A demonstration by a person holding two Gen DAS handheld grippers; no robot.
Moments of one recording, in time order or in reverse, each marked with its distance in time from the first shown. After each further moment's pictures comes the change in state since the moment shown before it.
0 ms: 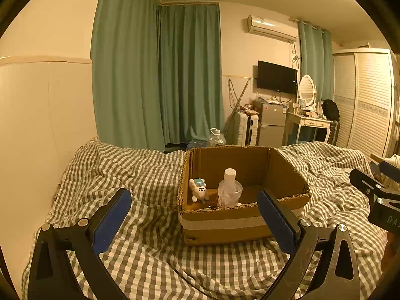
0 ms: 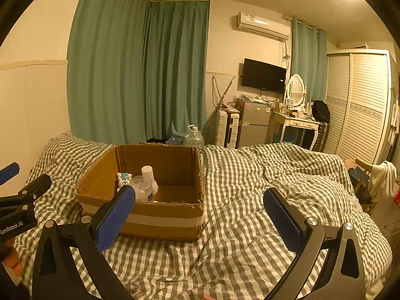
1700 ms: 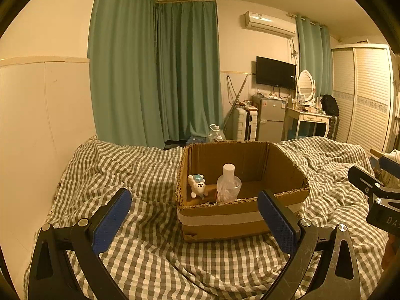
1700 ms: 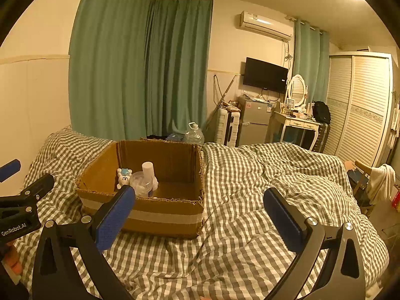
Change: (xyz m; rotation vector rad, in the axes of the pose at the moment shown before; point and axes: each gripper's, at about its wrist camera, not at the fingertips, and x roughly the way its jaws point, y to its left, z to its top) left arm 0.002 -0.002 0.000 0.015 0.022 -0.003; right arm -0.001 0.004 -0.001 -0.024 0.015 -0.004
